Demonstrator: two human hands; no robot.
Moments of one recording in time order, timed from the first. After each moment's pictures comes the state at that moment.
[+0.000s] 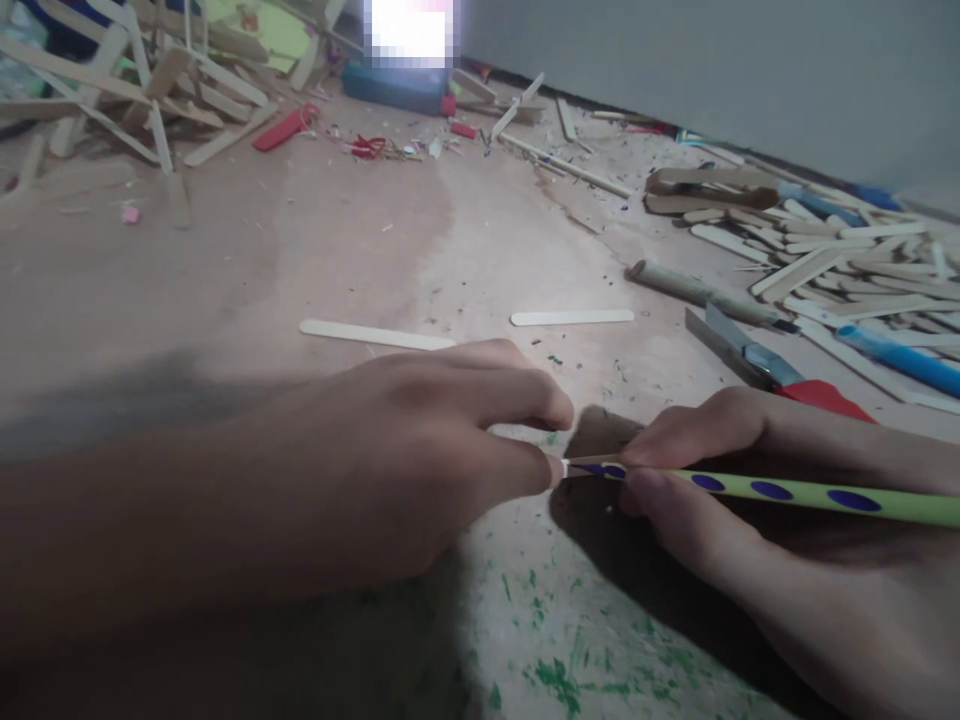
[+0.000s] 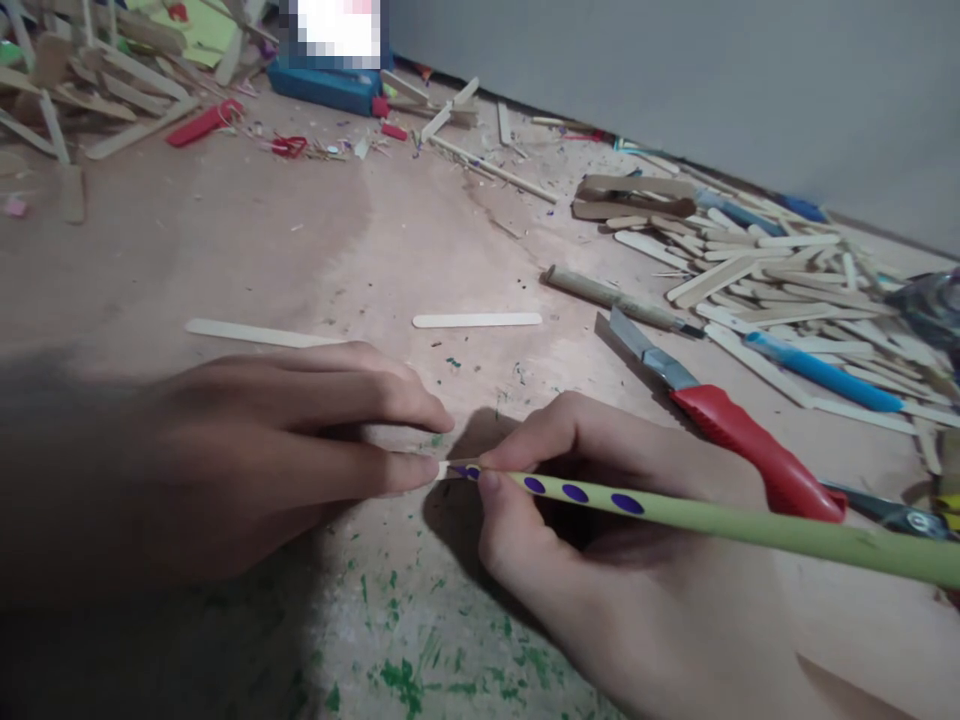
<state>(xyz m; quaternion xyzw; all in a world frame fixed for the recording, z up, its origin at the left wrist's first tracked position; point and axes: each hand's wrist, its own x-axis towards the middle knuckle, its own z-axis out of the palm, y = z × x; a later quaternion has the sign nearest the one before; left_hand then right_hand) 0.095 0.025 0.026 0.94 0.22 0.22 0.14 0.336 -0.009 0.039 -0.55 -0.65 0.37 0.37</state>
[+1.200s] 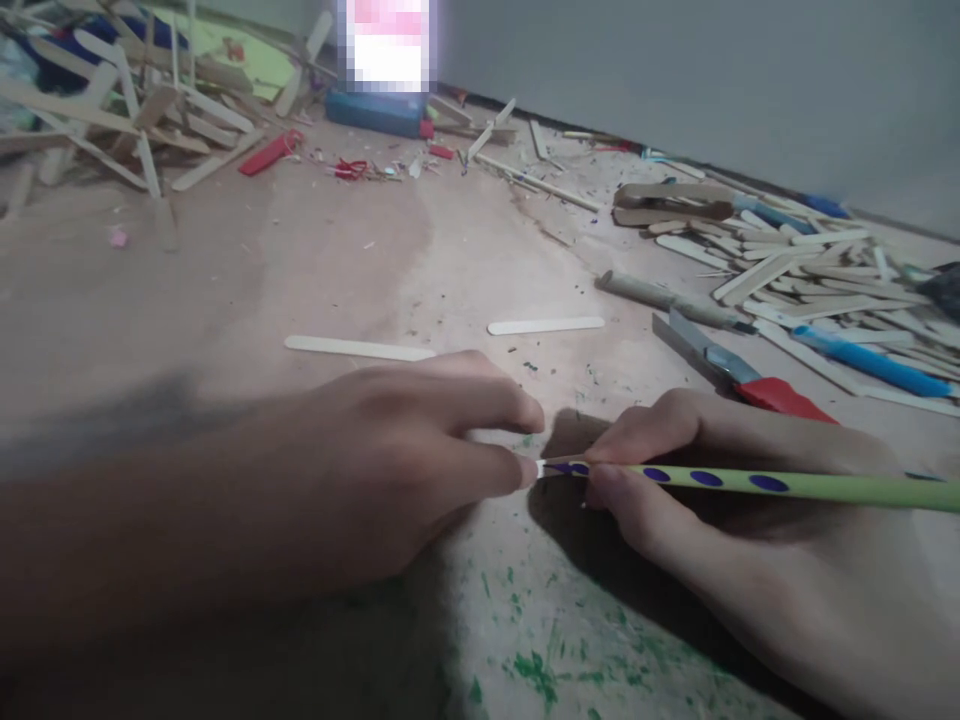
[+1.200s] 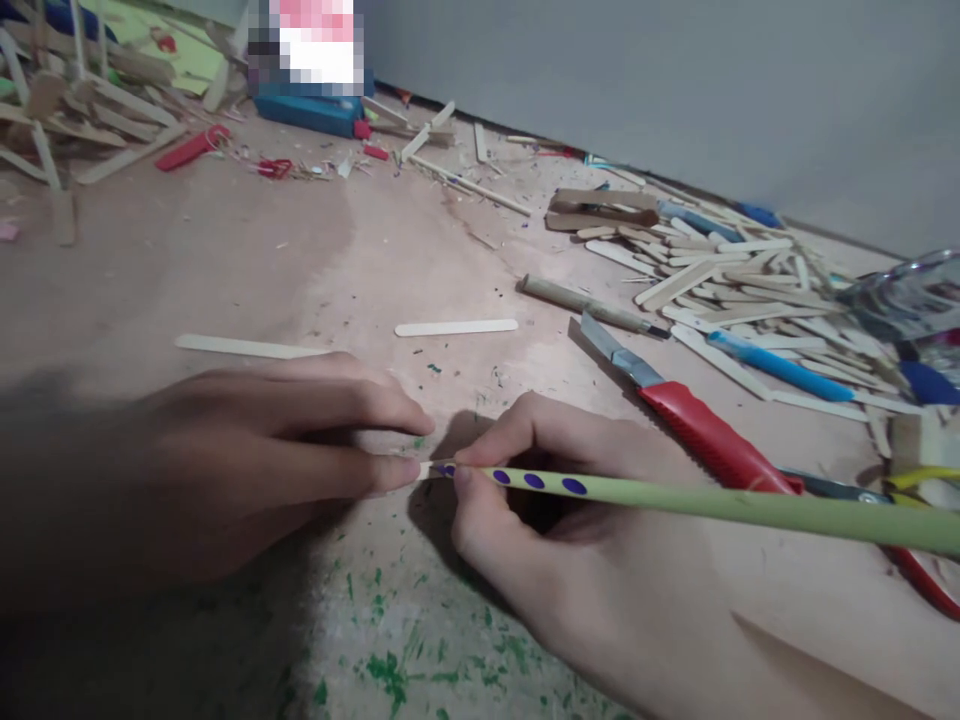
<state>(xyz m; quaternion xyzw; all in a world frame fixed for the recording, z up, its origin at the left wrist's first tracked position) 0.093 0.024 0.031 0.93 0.23 0.21 0.18 0.337 -0.001 0.050 -0.54 -0.69 0.38 0.30</state>
